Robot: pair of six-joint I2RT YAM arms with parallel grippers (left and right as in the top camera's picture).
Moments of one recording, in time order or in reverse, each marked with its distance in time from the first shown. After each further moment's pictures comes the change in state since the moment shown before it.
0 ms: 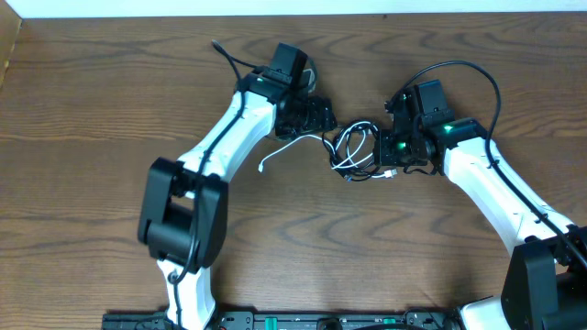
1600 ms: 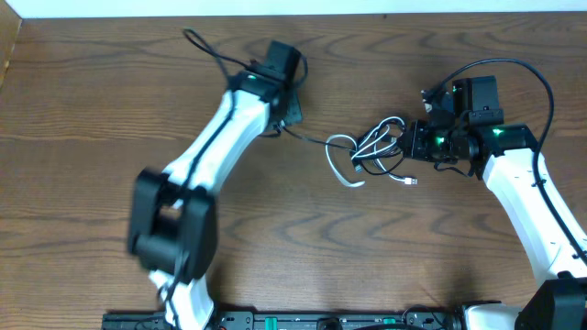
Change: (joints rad) left arm 0.015 -0.122 0.007 -0.097 -0.470 -0.084; right arm -0.169 -0.138 -0.006 -0.061 -0.112 -0.005
